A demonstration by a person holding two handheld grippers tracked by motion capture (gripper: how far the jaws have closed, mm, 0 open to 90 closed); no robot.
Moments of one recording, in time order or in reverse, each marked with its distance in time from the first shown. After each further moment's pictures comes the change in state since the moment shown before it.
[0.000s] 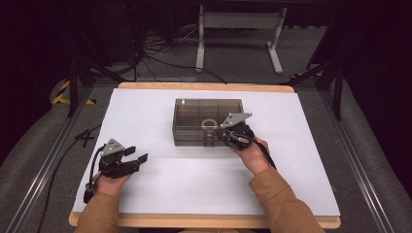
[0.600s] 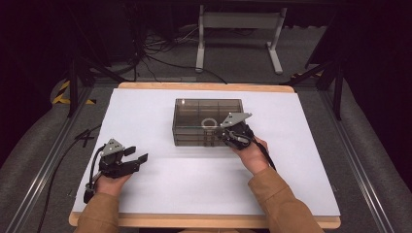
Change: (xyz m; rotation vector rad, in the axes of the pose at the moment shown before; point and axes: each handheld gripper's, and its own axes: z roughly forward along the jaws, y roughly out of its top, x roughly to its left) left arm -0.001 0.000 0.000 -0.001 0.000 0.000; right arm 0.000 0.000 0.002 -0.008 -0.018 0.004
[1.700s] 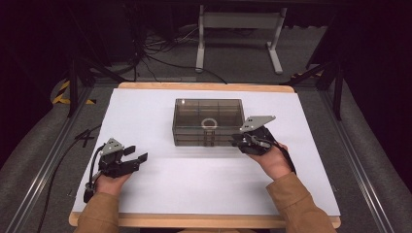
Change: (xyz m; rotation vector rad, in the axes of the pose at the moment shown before) left arm 0.002 0.001 -0.001 -0.004 0.000 -0.007; right arm -0.008 -0.020 -0.057 -0.015 0.053 -0.022
